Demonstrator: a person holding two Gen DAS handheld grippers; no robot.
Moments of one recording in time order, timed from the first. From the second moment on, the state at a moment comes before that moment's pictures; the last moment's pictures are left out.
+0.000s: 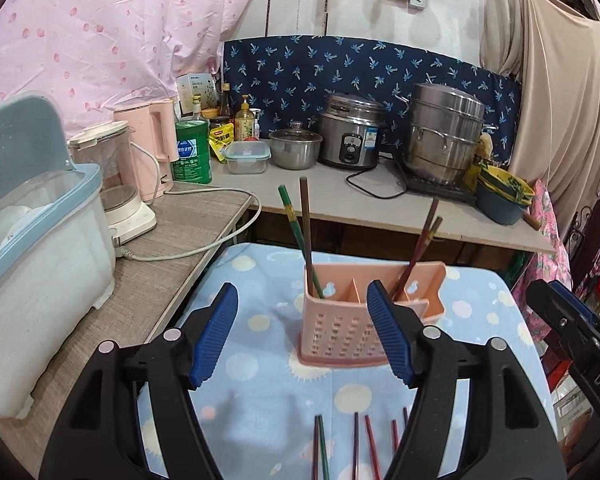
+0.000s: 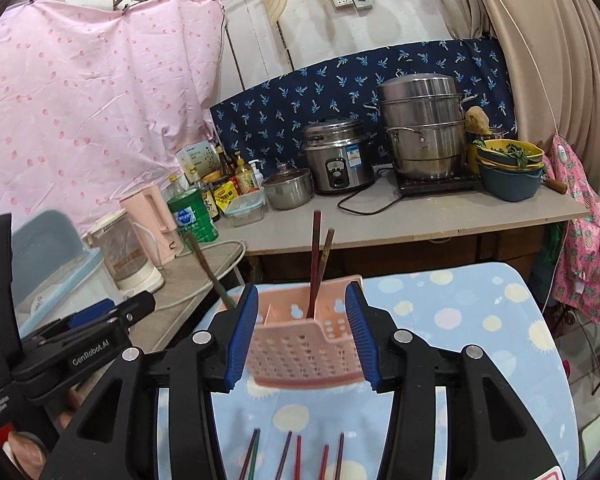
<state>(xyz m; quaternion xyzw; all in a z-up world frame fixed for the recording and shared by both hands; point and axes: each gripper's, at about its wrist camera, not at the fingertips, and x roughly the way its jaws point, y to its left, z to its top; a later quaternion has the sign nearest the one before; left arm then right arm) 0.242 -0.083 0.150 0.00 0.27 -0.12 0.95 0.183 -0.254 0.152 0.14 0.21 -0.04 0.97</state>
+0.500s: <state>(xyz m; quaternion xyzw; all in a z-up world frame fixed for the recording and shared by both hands) 0.155 -0.070 0.085 0.04 0.33 -0.13 0.93 0.079 -0.224 0.078 0.10 0.29 -0.06 0.95</state>
